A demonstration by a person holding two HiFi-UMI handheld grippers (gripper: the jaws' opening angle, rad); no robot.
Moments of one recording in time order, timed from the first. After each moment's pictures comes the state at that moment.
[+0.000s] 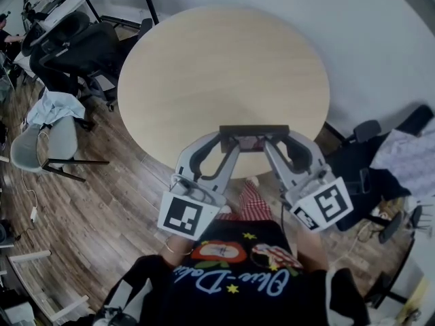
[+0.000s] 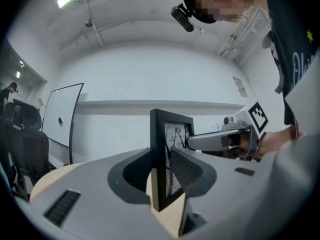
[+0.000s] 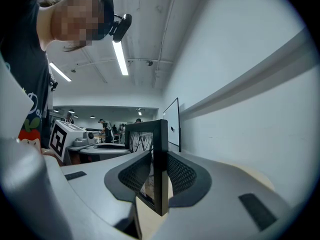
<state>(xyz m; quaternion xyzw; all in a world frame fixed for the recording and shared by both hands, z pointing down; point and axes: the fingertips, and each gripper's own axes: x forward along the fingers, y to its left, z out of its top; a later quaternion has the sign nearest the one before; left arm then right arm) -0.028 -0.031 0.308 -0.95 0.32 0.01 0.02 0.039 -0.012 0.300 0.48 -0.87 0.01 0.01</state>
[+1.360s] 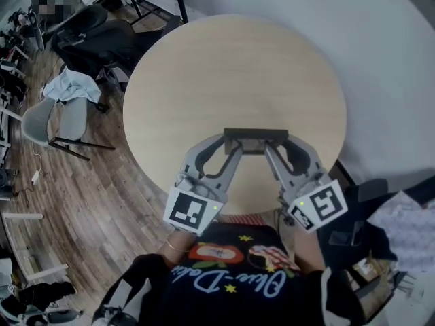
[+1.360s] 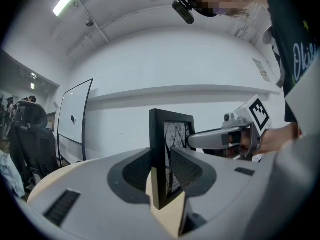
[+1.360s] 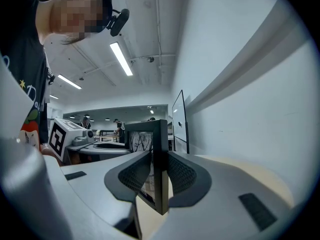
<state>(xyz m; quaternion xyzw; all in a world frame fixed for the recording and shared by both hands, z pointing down) 0.035 -0.146 0.333 -0.91 0.42 -0.03 0.00 0.107 -0.142 0.327 0.40 -0.92 0.02 0.03</state>
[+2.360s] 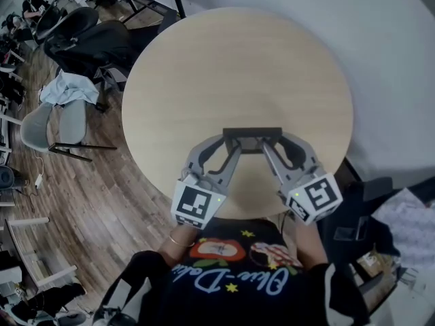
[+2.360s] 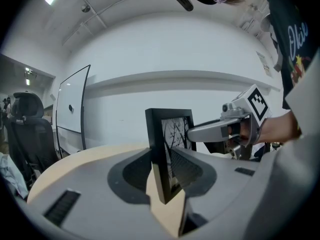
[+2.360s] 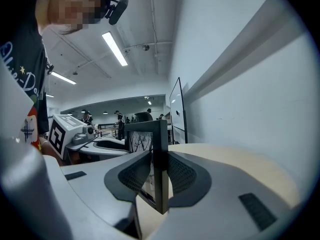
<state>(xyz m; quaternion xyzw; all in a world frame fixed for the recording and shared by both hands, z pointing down) 0.020 -0.183 0.383 -0.91 0.40 -0.10 -0.01 0.091 -0.179 0.371 0.40 -0.91 0.06 0.08</state>
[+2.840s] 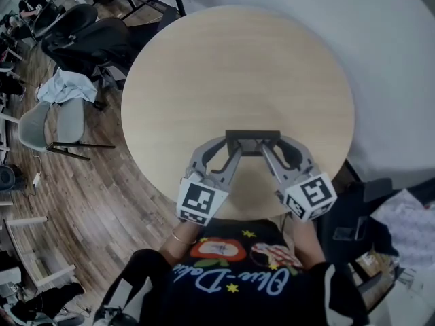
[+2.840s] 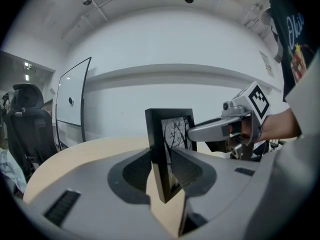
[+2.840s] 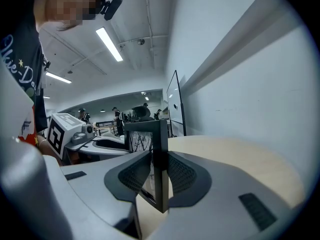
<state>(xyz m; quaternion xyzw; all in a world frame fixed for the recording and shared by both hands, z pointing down) 0.014 -0.191 0.418 -0.91 0.40 -0.13 -0.04 0.089 -0.189 0.407 0.41 -0.90 0.09 0.10</state>
